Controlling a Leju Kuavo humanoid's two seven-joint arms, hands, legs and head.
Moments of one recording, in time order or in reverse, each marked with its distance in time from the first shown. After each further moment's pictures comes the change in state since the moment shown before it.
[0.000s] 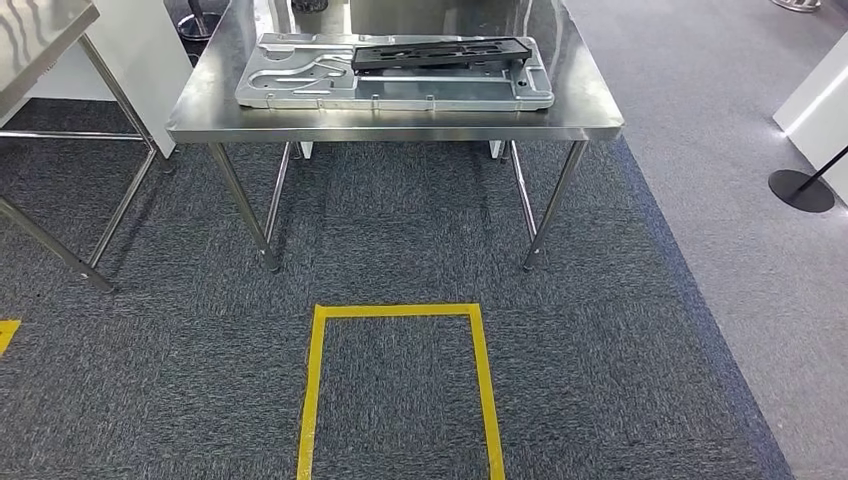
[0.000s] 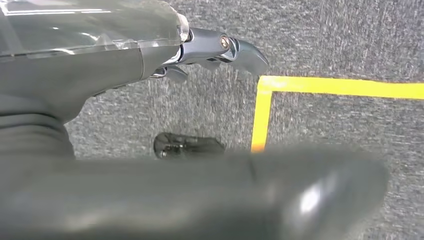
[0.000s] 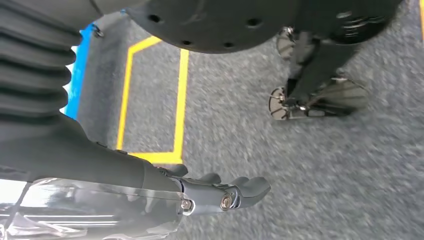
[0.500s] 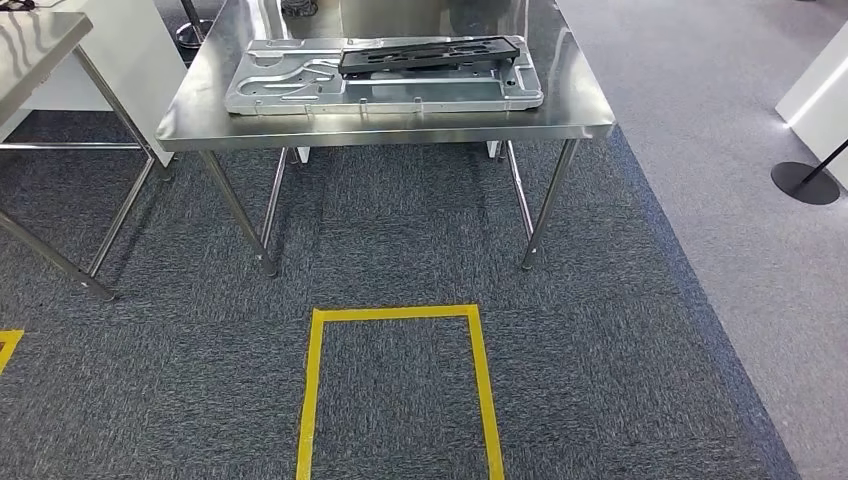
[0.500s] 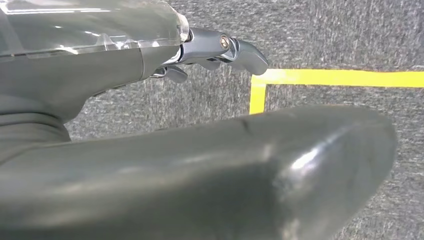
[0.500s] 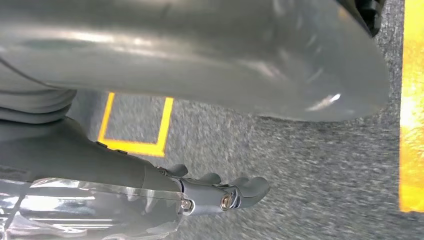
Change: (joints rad) left arm 0.003 0.012 -0.001 0.000 -0.021 -0.007 -0.018; right arm 0.002 0.019 0.070 0.000 0.034 0.033 -0.060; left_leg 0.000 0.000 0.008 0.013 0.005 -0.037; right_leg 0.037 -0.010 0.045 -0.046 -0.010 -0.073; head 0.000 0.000
